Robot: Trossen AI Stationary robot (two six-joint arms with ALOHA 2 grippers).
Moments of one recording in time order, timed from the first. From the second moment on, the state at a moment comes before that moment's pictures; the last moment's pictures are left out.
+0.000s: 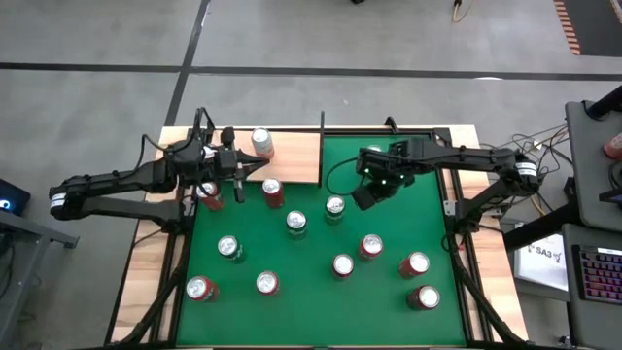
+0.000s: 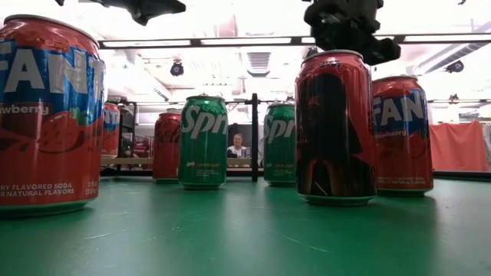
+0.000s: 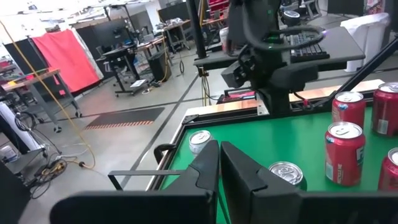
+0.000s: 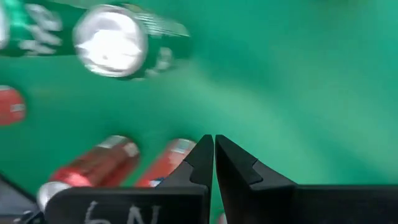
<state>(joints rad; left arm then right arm) 0.20 0.82 0.76 -0.02 -0.05 0.27 -0.14 1.49 1.40 -1.19 -0.11 0.88</state>
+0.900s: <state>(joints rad) 0.20 0.84 0.76 0.00 -0.05 0.20 -0.05 1.56 1.39 -0.84 0.01 0.34</state>
